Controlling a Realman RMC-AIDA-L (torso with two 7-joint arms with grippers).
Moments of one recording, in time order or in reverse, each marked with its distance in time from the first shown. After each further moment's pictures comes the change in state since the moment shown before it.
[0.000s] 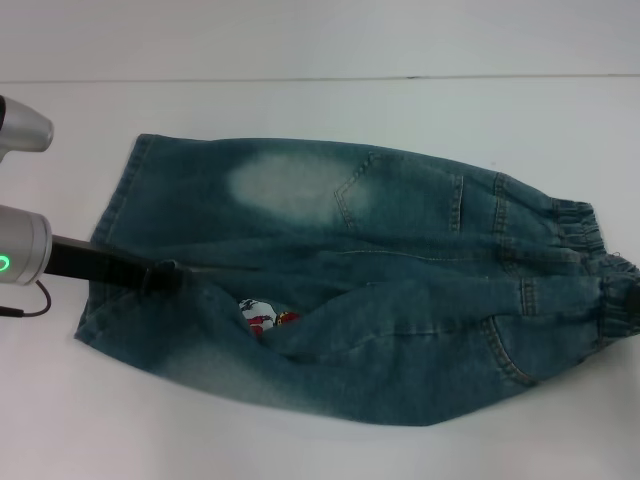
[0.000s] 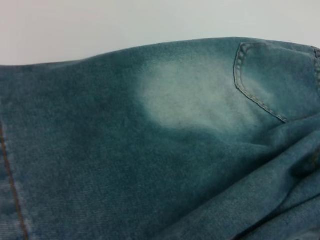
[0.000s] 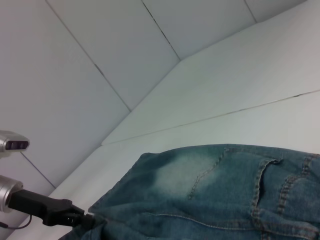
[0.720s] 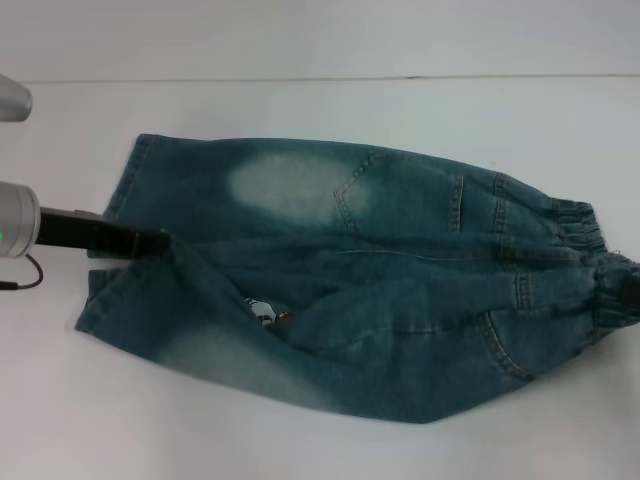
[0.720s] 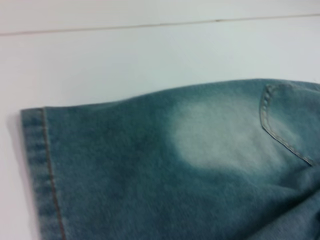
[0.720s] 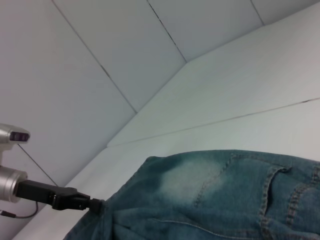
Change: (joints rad) left arm 0.008 -0.014 -0.025 0.076 -0.011 -0.035 -0.051; right arm 0.019 -0.001 0.001 0.000 0.000 -0.004 0.002
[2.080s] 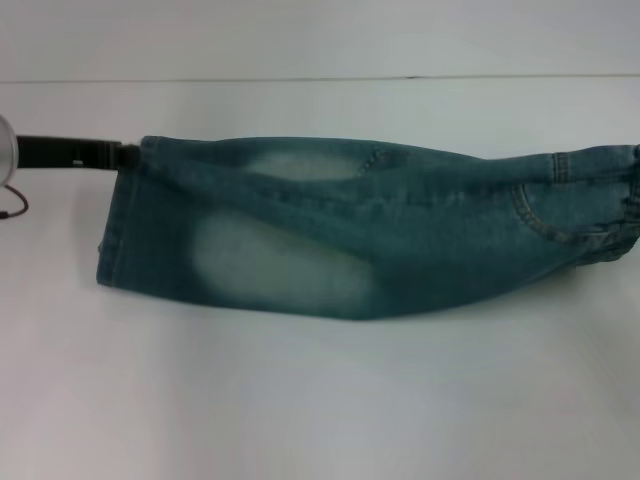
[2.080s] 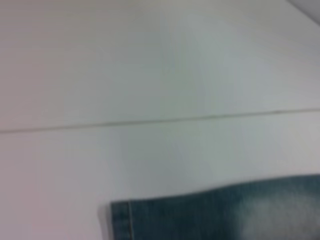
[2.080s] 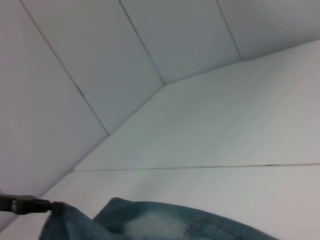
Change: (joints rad) left arm -0.023 0.000 -0.024 0.076 -0.052 -0.150 -0.122; right arm 0.165 -0.104 -0.012 -0.074 0.011 0.086 0.179
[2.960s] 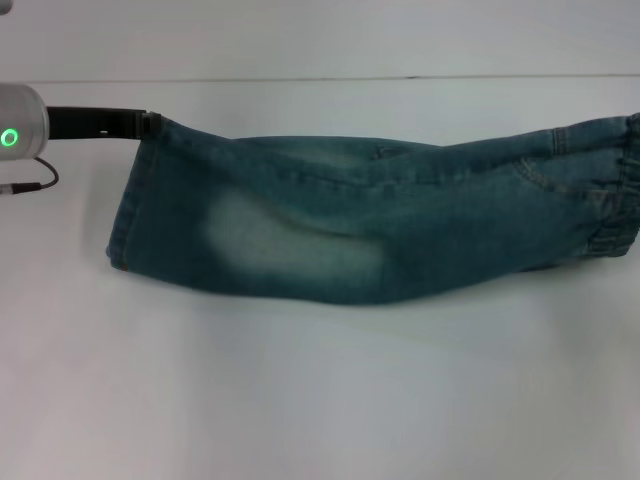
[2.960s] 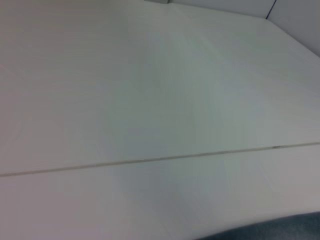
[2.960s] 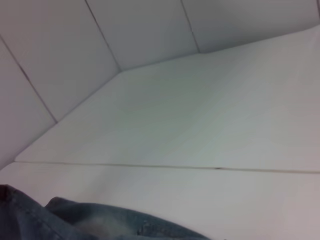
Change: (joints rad) left arm -0.053 -0.020 0.009 -0.037 -0.021 -0.095 -0.003; right arm 0.056 -0.012 -0.124 -0.004 -0.003 0.210 0.055
